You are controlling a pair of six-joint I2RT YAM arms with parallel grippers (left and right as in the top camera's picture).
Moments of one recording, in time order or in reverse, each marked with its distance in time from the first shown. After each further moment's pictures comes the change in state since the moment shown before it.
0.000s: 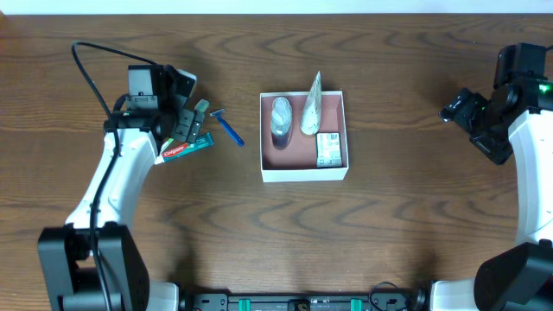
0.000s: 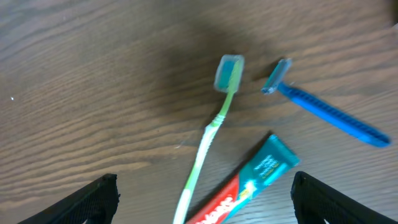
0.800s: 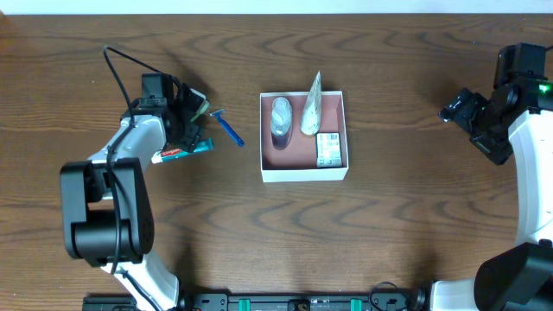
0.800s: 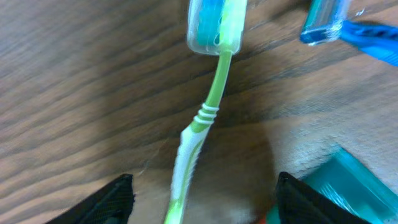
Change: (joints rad) left arm 0.029 0.291 0.000 0.115 0.024 0.142; right arm 0.000 0.000 0.000 0.000 0.000 0.000
